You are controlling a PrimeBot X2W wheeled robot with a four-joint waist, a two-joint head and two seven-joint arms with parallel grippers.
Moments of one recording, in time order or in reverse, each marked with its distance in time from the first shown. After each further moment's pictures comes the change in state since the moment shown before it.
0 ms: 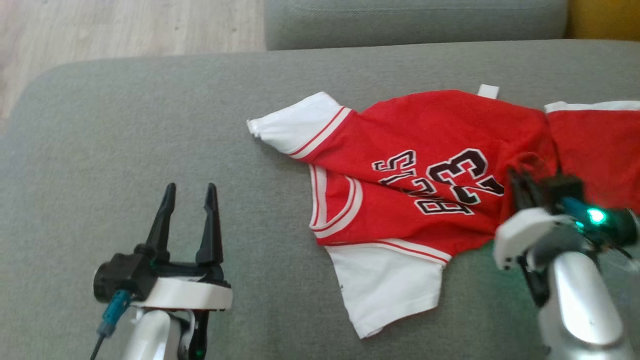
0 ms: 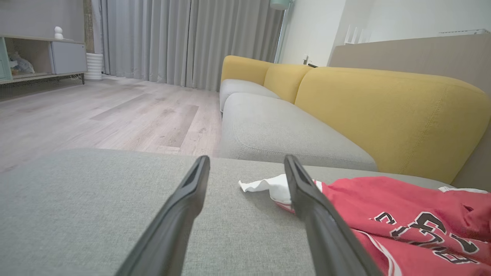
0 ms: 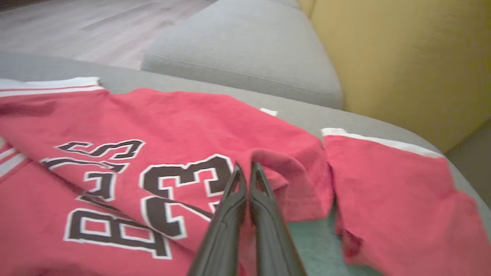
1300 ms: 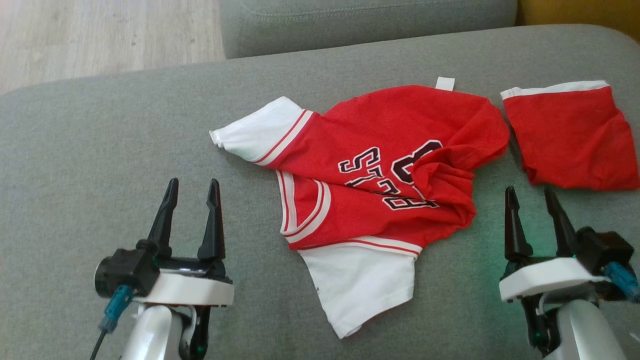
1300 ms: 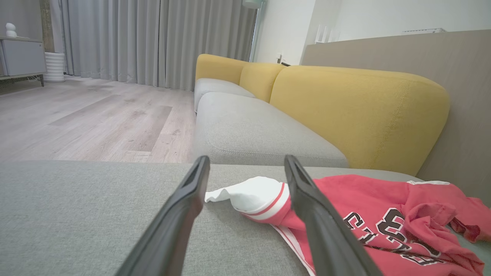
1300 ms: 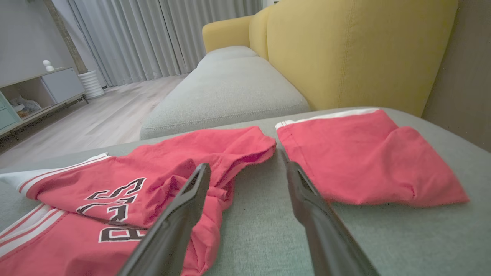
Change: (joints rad) left arm -0.017 -0.001 -0.009 0.007 0.001 0.000 0.000; right arm 0.147 -0.001 0.070 -0.082 0.323 0.000 -0.250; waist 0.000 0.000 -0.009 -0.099
